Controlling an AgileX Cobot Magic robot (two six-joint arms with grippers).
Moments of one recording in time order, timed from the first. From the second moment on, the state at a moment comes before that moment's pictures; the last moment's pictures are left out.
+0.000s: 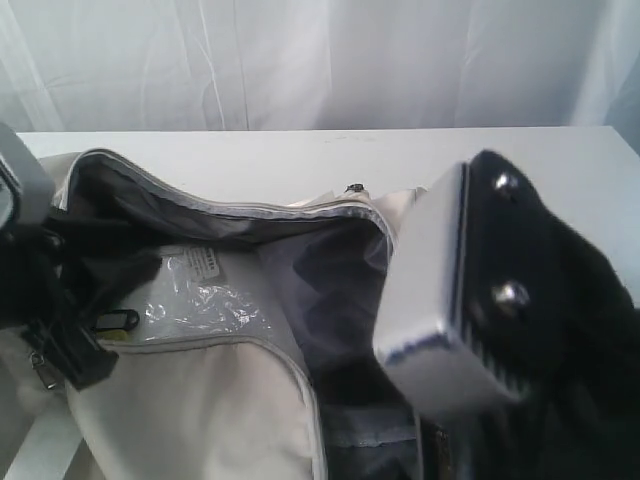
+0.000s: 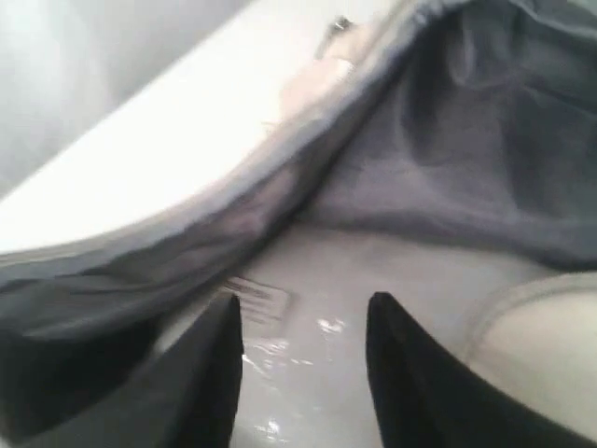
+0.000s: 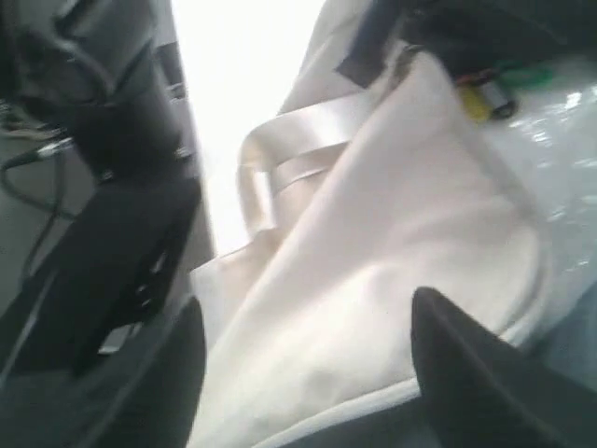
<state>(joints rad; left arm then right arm) -0.59 0.91 -0.46 -1.34 0.08 1.65 1.15 0.91 -0.76 0.53 0.62 -0.57</state>
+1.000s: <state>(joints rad) -0.59 0.31 -0.46 -1.79 -0.52 1.92 1.08 1.49 -0.77 0.36 0.09 -0.38</state>
